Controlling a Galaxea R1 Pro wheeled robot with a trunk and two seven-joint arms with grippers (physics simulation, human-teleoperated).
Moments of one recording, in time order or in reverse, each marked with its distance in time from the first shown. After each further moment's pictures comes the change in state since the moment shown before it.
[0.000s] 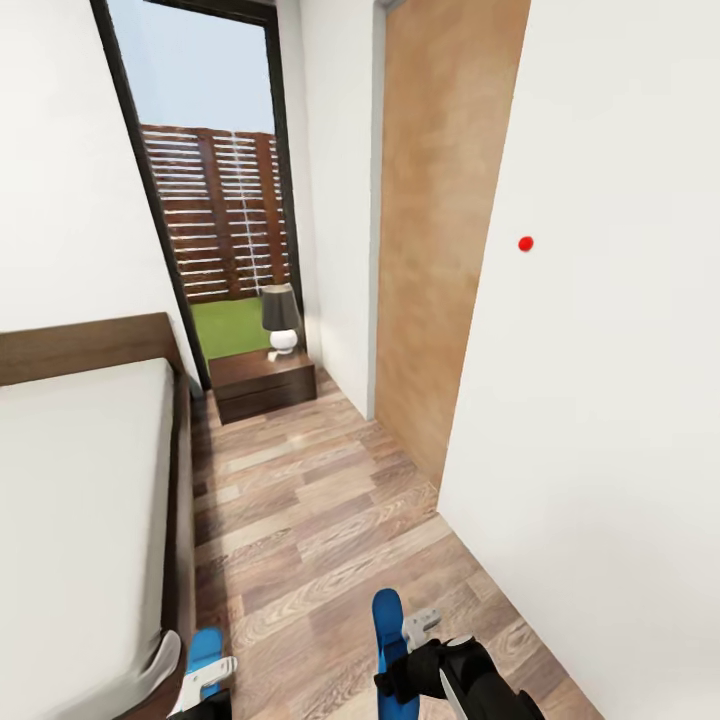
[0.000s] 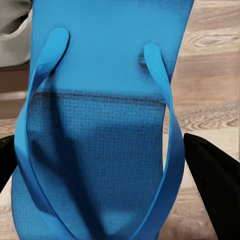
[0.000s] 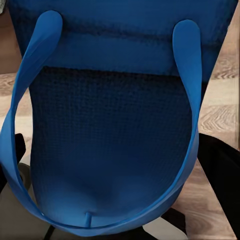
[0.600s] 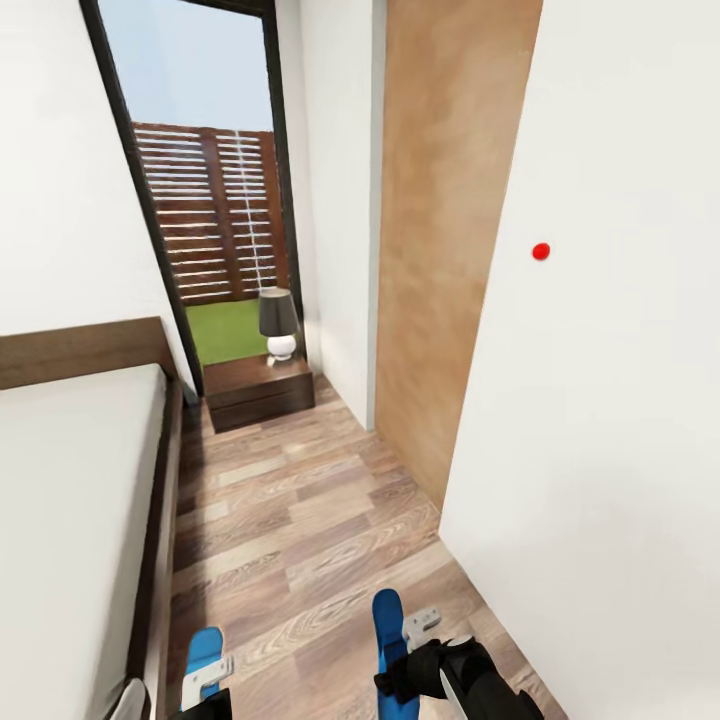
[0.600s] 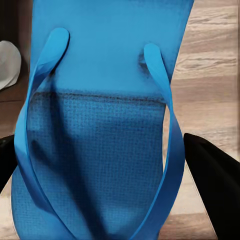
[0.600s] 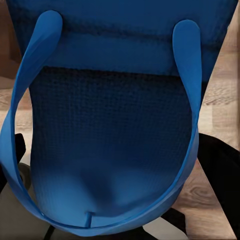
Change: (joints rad) left arm 0.000 0.000 0.000 0.000 0.000 0.000 0.000; right arm 0.000 0.000 0.000 0.000 0.000 0.000 0.000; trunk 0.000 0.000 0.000
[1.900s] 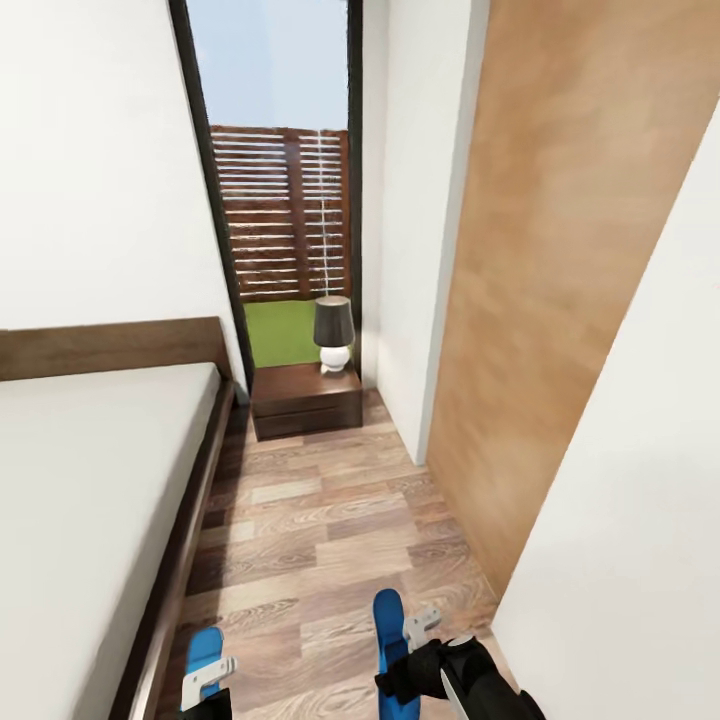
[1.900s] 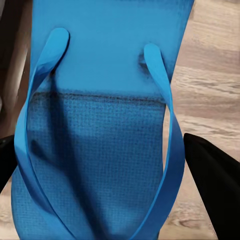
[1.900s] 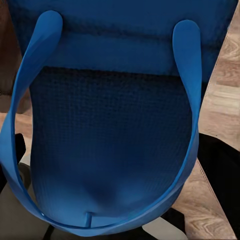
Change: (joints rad) left arm 0.000 0.000 0.000 0.000 0.000 -0.001 0.000; right arm 0.000 -0.003 0.000 0.000 0.000 0.000 0.001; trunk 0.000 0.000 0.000
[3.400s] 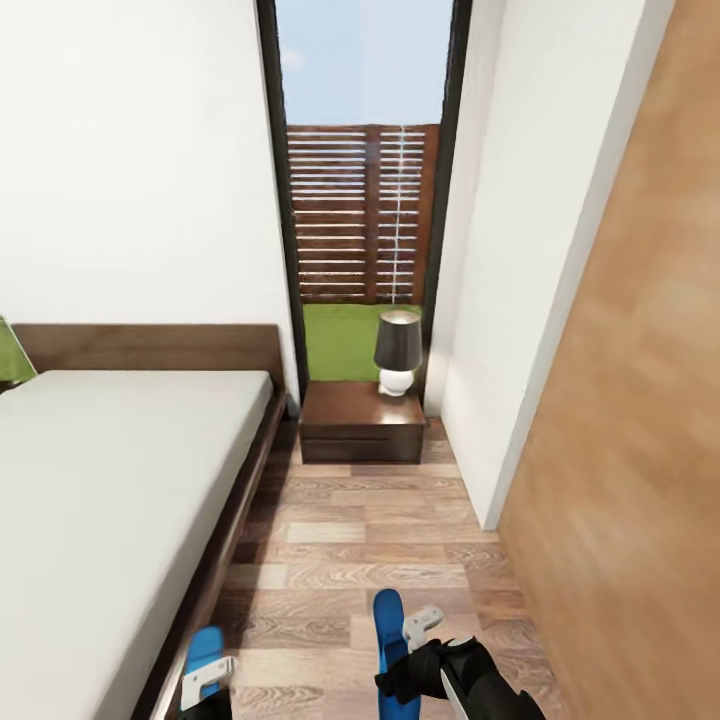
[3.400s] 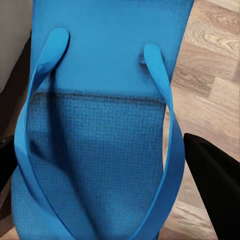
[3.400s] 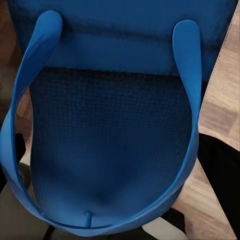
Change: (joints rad) left arm 0.000 0.000 0.000 0.000 0.000 -0.005 0.000; right arm 0.000 0.000 0.000 0.000 0.000 0.000 0.000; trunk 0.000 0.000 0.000
